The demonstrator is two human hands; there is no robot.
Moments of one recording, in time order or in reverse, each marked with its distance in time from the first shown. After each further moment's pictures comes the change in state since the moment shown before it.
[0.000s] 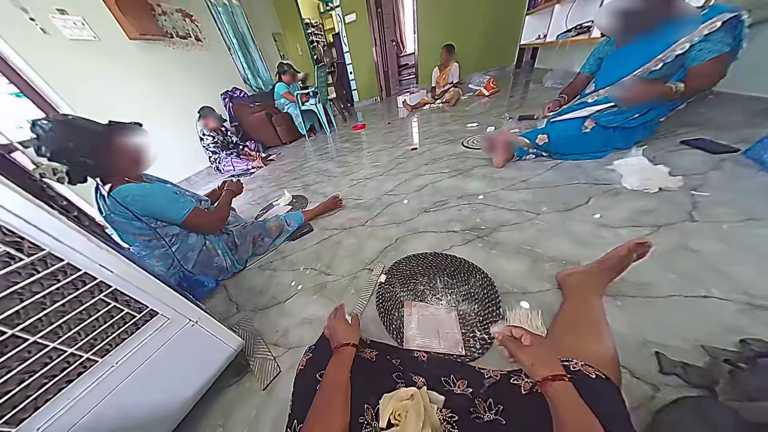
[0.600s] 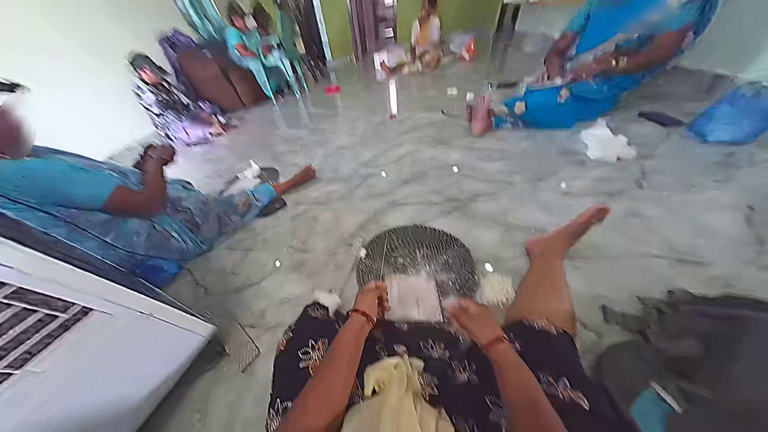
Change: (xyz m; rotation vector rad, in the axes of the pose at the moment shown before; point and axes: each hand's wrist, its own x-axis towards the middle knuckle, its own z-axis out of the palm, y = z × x) left_hand -0.025 0.068 0.046 -0.922 -0.560 -0.173; right_hand -0.011 -0.019 0.037 -0.063 -0.132 -0.045
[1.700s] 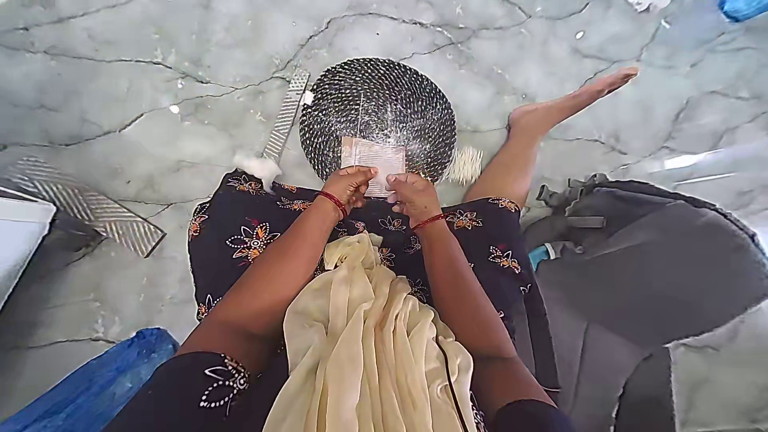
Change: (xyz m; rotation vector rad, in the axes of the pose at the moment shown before) left_hand 0.031 -0.054 -0.001 -0.165 -0.278 -0.187; right_hand 0.022 -0.007 0.076 0.372 0.025 0.252
